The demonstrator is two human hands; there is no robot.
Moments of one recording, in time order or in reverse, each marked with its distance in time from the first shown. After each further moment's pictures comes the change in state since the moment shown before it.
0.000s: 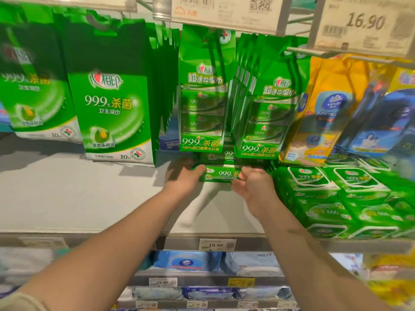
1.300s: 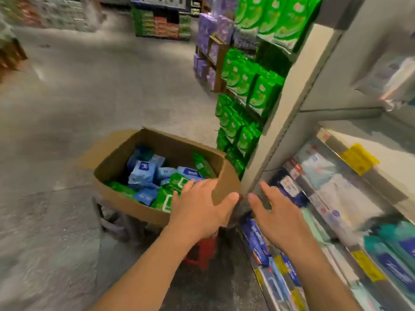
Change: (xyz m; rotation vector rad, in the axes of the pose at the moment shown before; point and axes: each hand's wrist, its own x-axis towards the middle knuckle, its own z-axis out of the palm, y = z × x) left_hand -0.531 -0.300 -0.378 0.468 0.796 -0.586; right_hand -0.519 0.264 0.226 -1.243 -1.311 -0.879
